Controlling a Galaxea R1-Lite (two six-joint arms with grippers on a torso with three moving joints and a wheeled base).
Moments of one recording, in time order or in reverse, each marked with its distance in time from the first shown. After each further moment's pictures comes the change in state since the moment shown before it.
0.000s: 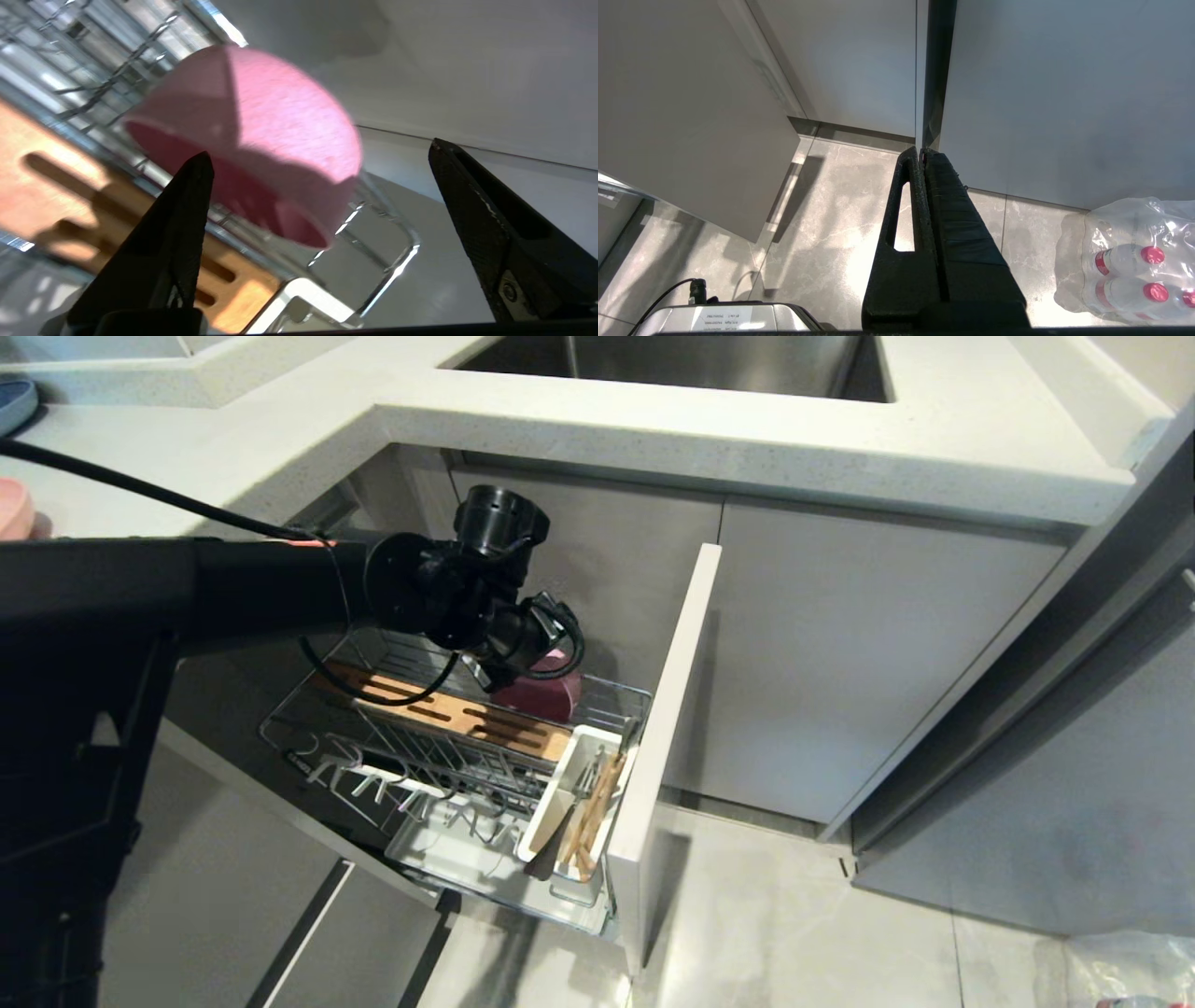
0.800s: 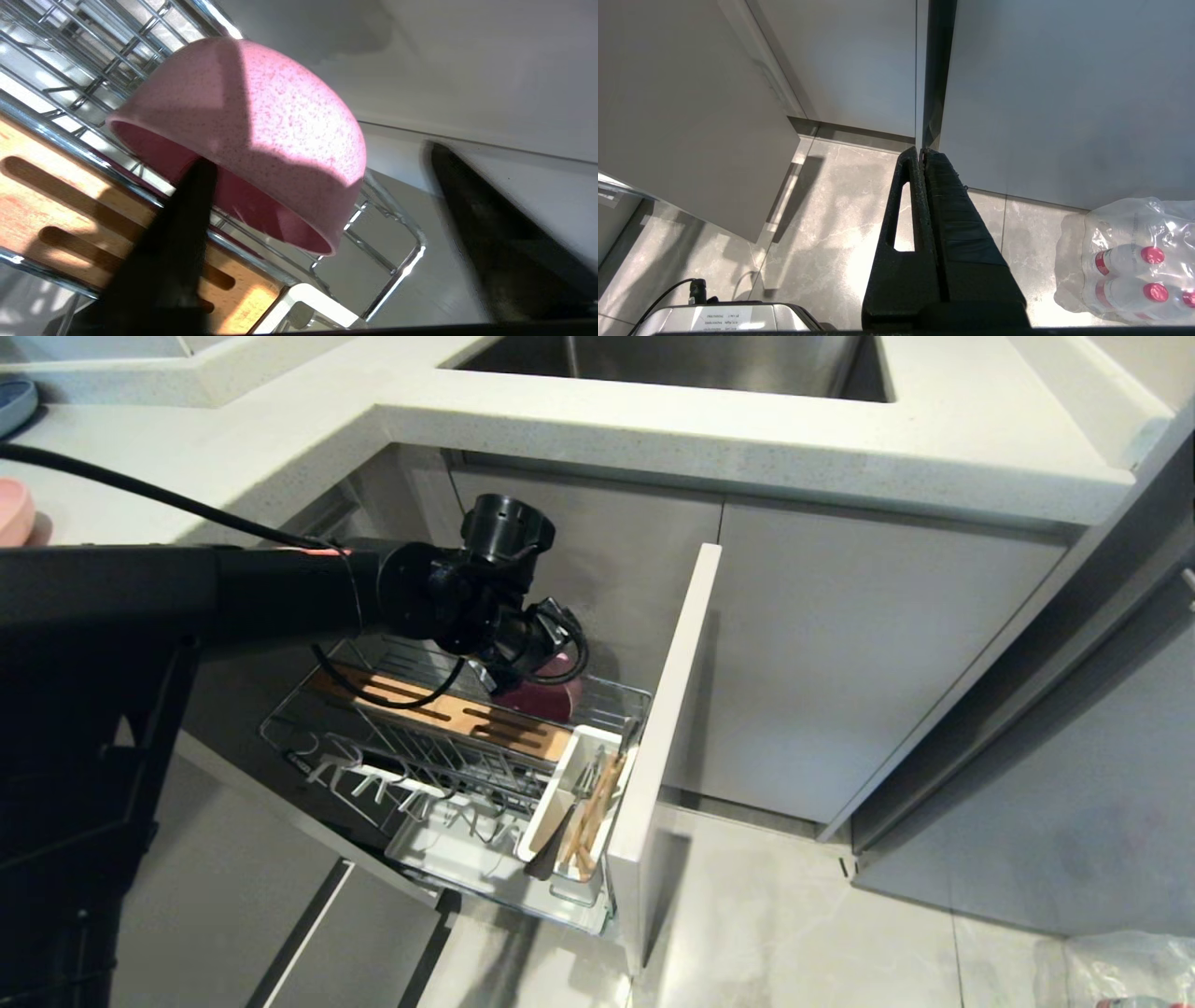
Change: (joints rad) left arm -0.001 0.016 0.000 -0.006 -0.008 0.012; right arm 0.000 0.000 0.000 0.000 0.000 0.000
